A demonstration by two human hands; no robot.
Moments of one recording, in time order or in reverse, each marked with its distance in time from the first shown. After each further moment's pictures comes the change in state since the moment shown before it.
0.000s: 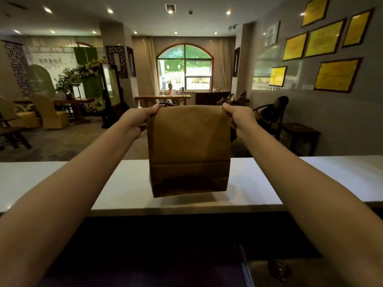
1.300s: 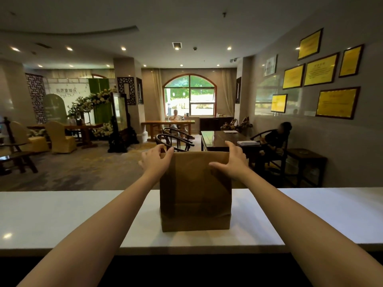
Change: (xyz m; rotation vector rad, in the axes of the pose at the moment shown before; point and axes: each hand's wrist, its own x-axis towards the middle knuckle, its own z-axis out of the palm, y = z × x) left_hand 0.055 -0.061 0.024 0.704 0.244 0.414; right_hand 0.043 0.052 0.002 -0.919 -0.099 -0.387
